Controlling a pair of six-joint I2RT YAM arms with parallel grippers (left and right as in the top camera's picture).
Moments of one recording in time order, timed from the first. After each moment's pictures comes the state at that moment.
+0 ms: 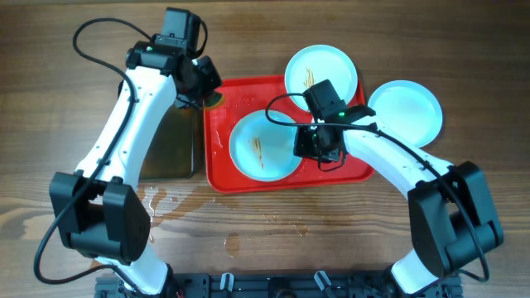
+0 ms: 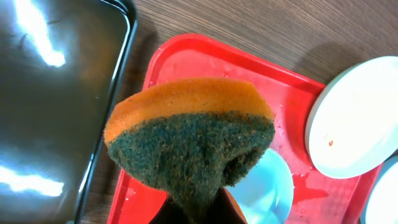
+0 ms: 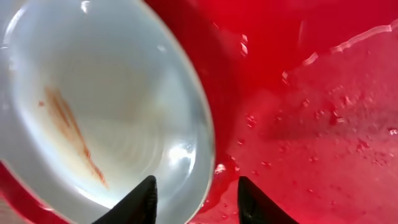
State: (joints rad) left arm -0.22 1.82 1.61 -0.98 0.09 -0.64; right arm 0.45 1.77 1.11 -0.67 -0.20 0.63
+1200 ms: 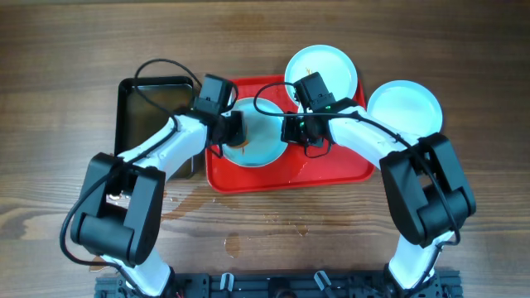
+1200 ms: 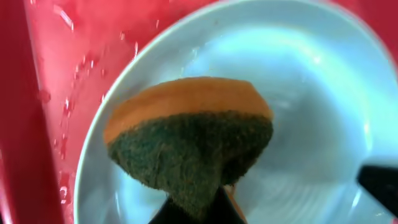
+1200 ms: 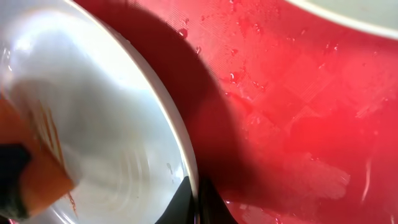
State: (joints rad) left arm -0.35 1.83 1.05 -0.39 0.13 -0.42; right arm 0.45 1.96 1.17 -0.43 -0.27 0.62
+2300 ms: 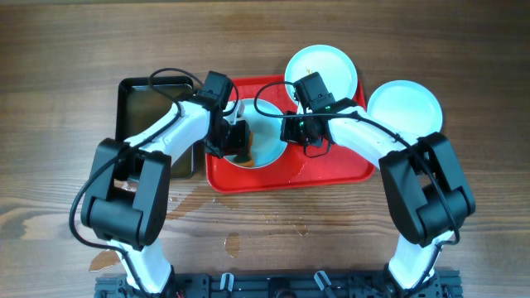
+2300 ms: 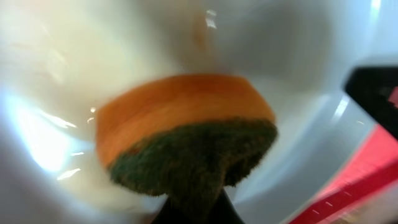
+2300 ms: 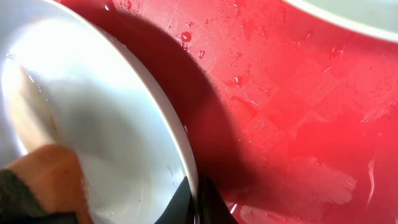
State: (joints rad) left arm -0.33 1.93 1.19 -0.72 0.38 -0.34; right arm 0.45 1.96 1.17 -0.42 -0.27 0.63
